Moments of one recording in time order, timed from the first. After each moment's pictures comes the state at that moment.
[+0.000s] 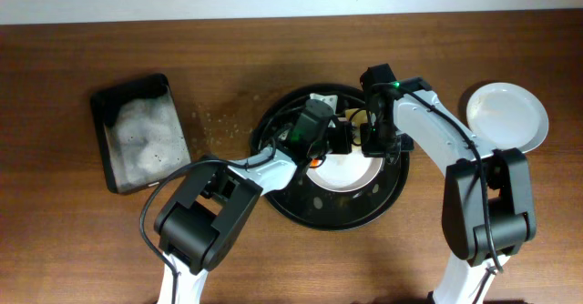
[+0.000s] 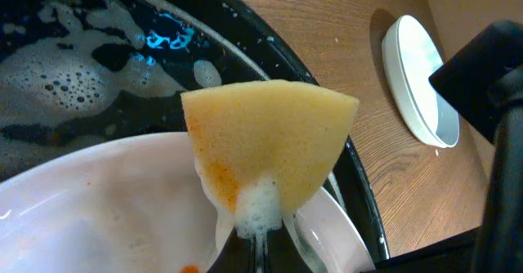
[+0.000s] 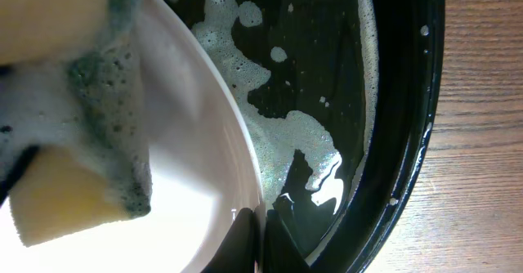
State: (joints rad) left arm -0.66 2.13 1.19 0.34 0.30 -0.68; right arm 0.24 1.97 1.42 -1.03 0.08 0.26
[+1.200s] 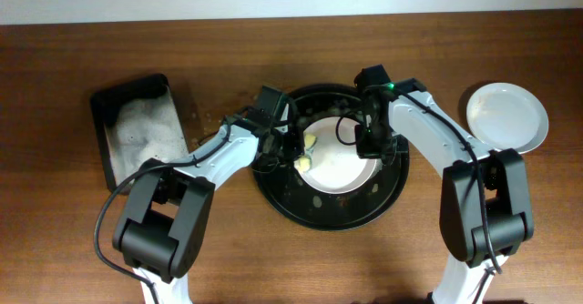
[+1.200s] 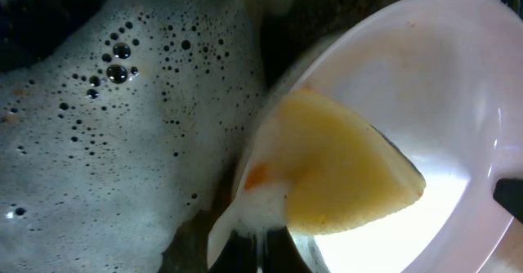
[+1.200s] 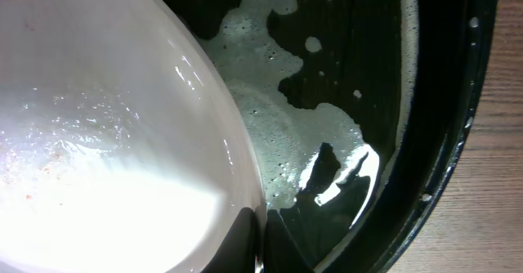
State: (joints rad) left arm -0.45 1.99 1.24 -0.43 0.36 -0.60; right arm 0.26 1.97 1.43 -1.04 0.06 0.27
